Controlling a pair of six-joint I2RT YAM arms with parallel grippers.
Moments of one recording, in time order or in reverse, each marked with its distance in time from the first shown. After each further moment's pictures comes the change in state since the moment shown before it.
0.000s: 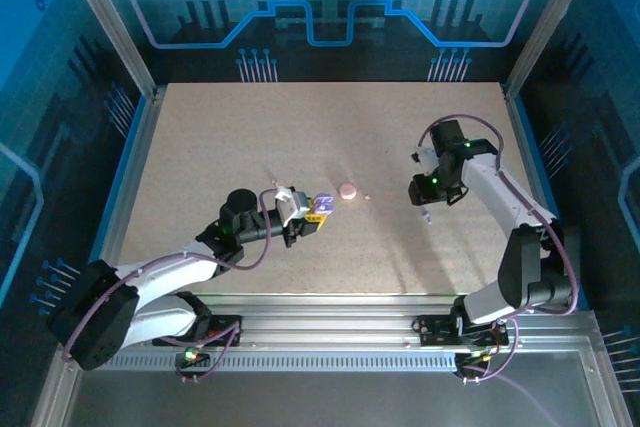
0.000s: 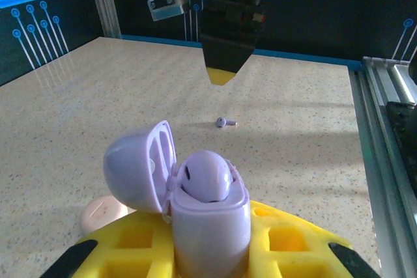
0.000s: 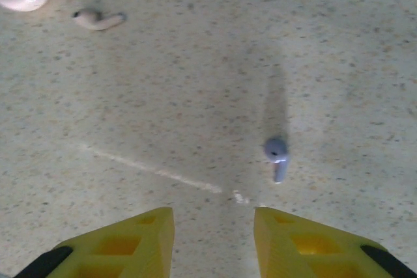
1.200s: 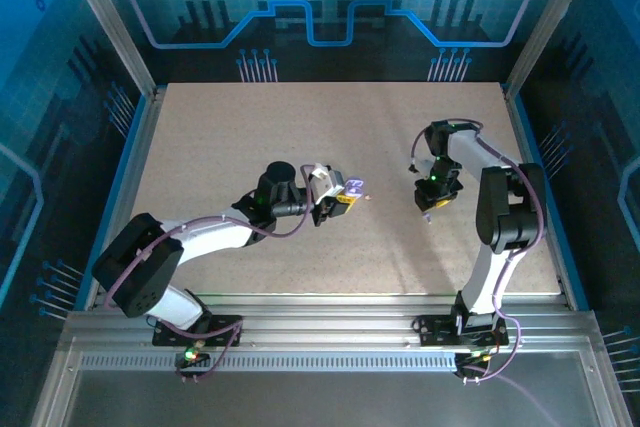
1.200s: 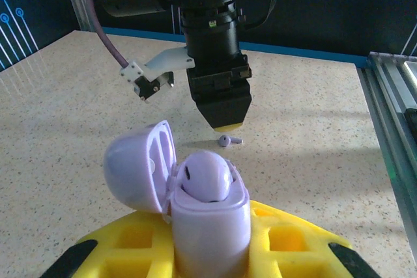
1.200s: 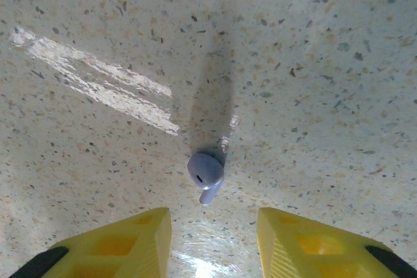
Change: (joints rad) left arm -0.052 0.333 0.302 -0.041 0.000 0.019; right arm -0.057 0.380 0.179 -0.158 0.097 -0.241
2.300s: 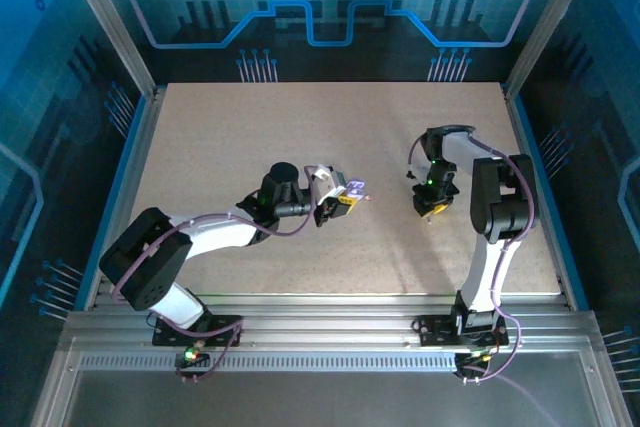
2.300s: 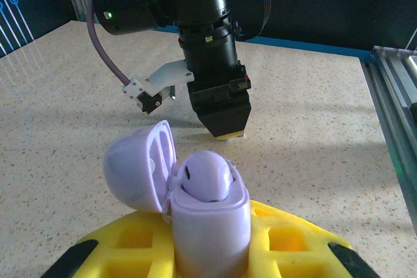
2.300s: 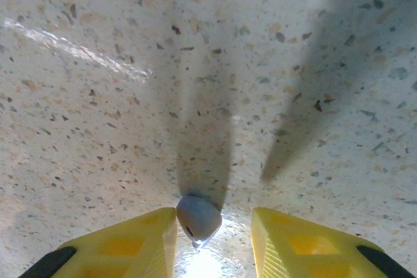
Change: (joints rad) left arm 0.000 0.048 0.002 0.032 0.000 -0.004; right arm 0.000 0.091 0.000 0.023 -0.001 -0.001
